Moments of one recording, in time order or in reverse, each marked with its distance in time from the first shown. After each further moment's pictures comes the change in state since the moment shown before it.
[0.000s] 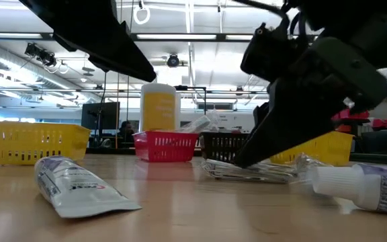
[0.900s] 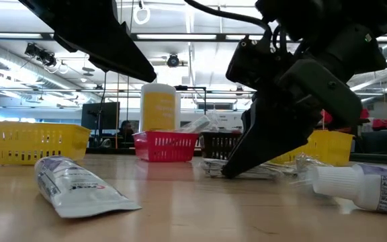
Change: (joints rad) left arm 0.000 0.000 0.000 -0.002 -0.011 -0.001; right arm -0.051 0.050 0.053 -0.044 -0.046 -0.094
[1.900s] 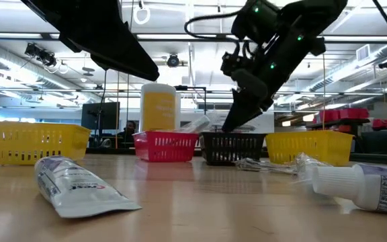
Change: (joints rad) left arm 0.001 -0.001 0.000 0.002 -0.059 -0.006; right arm -0.370 -0.264 0.007 -0.350 0.033 -0.080
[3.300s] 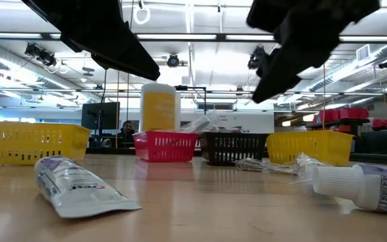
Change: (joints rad) left arm 0.000 0.000 0.000 0.002 -0.010 0.005; right arm 0.315 -0.094 0.000 -0.026 -0.229 0.081
